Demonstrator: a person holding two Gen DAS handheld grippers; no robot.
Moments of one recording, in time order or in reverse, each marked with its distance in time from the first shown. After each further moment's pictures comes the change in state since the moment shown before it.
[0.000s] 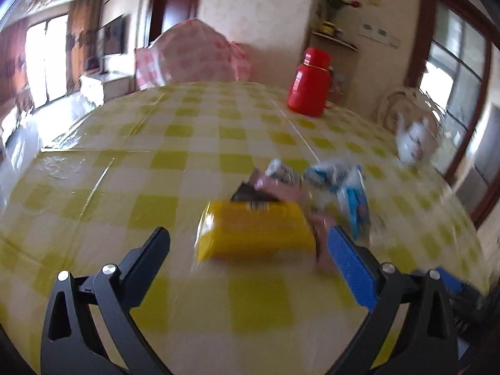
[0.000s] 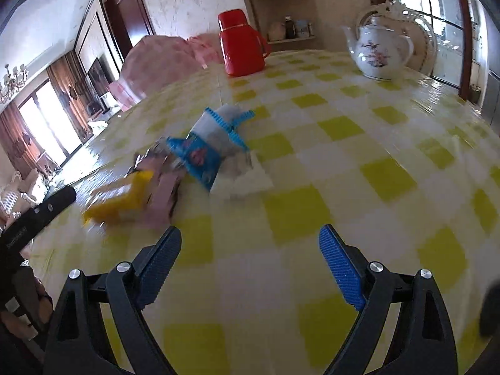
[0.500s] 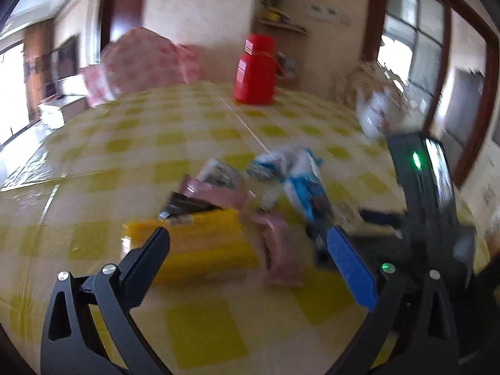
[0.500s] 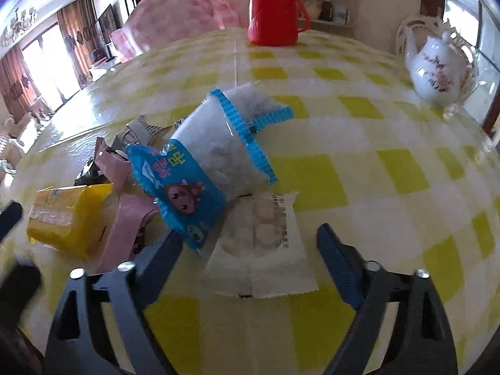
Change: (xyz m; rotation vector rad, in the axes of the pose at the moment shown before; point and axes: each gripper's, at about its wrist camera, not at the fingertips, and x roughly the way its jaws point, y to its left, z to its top) left arm 0.023 -0.054 -0.010 0.238 0.044 -0.168; right arm 0.099 0.032 0.053 -0.191 0.152 -0.037
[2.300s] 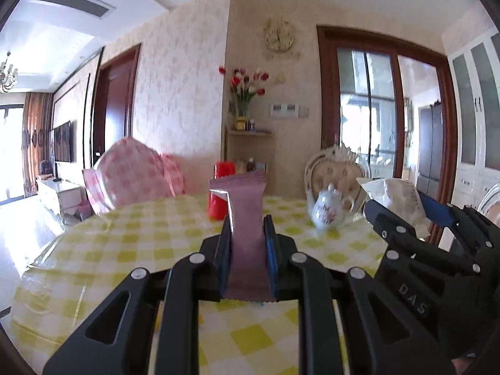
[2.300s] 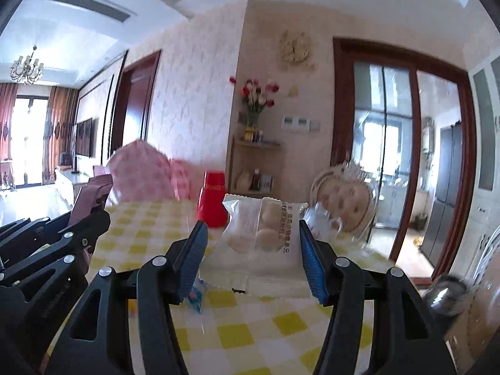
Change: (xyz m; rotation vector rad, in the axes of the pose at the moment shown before) left arm -0.204 -0.073 0.022 0.087 -0.515 -0.028; right arm -0.310 0.030 -0.074 -0.007 -0.799 -0.332
